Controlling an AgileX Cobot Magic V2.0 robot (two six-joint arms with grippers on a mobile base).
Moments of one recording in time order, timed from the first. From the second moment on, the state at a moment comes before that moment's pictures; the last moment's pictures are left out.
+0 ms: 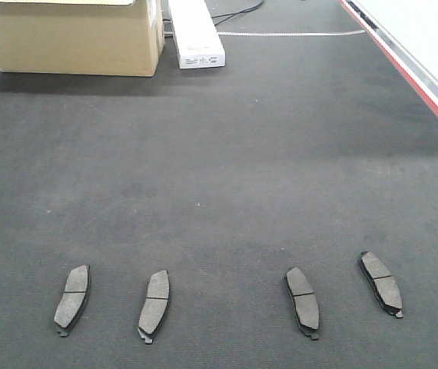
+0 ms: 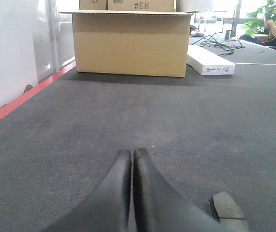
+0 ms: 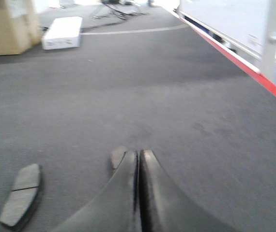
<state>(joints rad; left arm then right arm) 0.11 -0.02 0.03 -0.02 0.12 -0.01 0.02 -0.01 0.03 -0.08 0.21 0.12</state>
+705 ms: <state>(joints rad) 0.11 -0.02 0.03 -0.02 0.12 -0.01 0.00 -0.01 0.03 -0.12 0.09 0.12</state>
